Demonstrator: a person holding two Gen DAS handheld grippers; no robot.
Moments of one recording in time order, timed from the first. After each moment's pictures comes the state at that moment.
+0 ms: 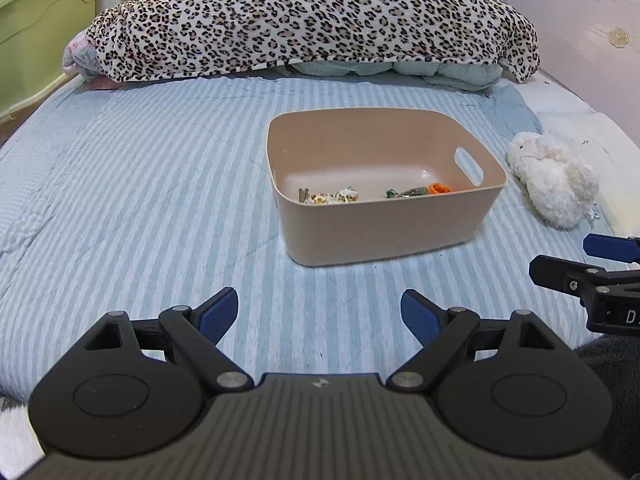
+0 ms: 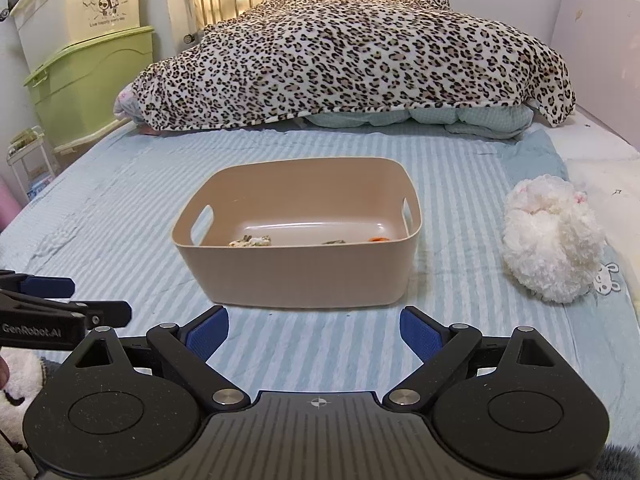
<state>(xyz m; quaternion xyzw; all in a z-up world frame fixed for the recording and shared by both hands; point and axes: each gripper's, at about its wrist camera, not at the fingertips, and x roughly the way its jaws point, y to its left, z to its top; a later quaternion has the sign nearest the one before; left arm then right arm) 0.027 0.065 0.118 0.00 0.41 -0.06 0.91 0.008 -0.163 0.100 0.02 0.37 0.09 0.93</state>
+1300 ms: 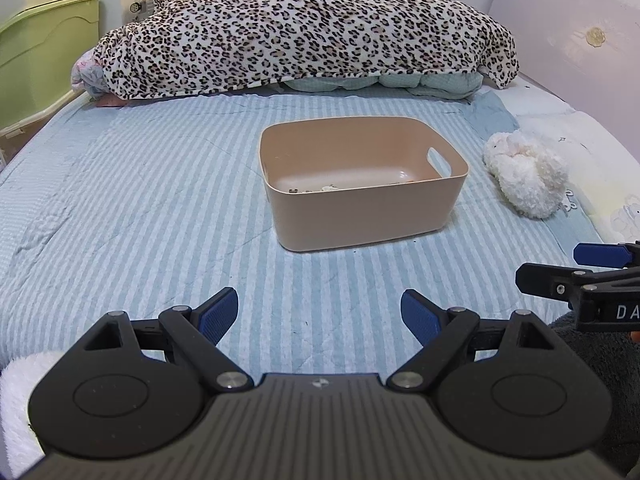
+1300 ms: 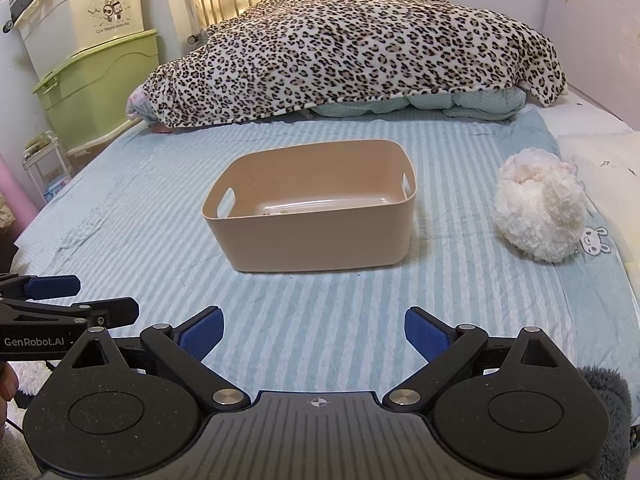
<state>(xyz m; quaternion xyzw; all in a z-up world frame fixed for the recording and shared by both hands) -0.038 0.056 0.141 0.02 0.38 -0.07 0.92 -0.056 -0.169 0.114 0.04 0.38 0.09 0.92</state>
